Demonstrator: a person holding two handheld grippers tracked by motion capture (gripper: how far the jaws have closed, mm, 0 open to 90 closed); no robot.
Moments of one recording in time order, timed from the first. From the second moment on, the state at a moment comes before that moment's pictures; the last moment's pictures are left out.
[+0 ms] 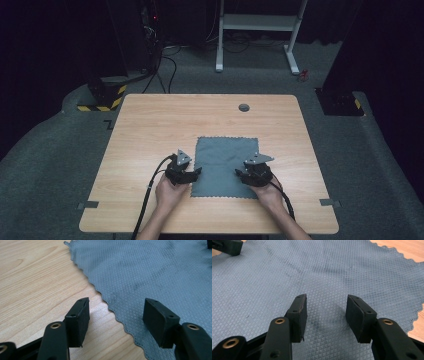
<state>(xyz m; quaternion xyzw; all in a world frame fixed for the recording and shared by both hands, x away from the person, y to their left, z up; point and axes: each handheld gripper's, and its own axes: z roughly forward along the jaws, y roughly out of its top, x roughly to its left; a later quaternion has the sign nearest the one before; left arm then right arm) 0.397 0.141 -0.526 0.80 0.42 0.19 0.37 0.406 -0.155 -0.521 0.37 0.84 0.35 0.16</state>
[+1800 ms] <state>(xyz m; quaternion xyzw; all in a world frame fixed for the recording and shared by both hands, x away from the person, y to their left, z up) 0.515 0.126 -0.514 0.79 0.50 0.20 0.31 0.334 -0.020 -0.524 0.18 0.90 0.39 0.10</state>
